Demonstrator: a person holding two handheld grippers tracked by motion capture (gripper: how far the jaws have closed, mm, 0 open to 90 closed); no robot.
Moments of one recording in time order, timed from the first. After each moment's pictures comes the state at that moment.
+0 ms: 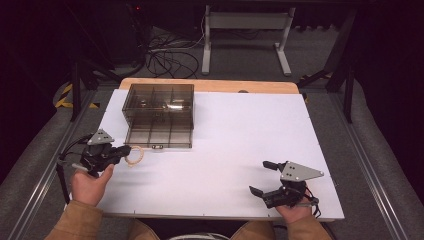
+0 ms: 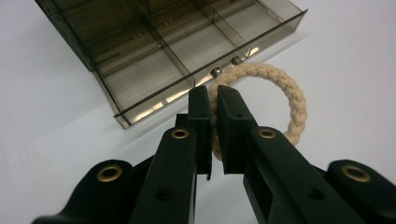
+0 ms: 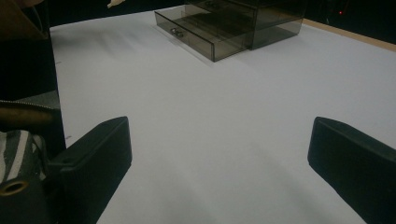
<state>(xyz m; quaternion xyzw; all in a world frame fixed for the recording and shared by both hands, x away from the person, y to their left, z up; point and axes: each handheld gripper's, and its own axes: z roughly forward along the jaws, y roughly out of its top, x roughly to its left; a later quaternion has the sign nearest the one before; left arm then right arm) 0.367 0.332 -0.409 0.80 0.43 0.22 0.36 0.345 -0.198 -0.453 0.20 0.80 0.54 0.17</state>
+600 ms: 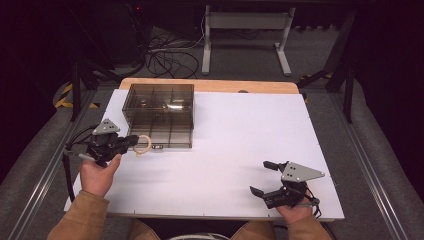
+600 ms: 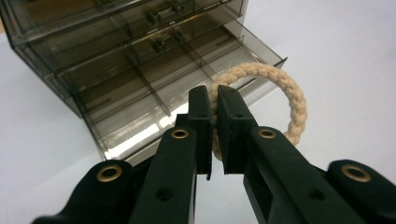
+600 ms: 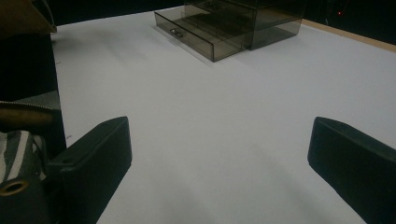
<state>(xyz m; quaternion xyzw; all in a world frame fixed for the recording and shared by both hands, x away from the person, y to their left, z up) 0.385 0.313 -0.390 0.79 0.41 0.22 0.40 0.344 -0.199 -0.453 0.20 0.80 0.54 0.17</state>
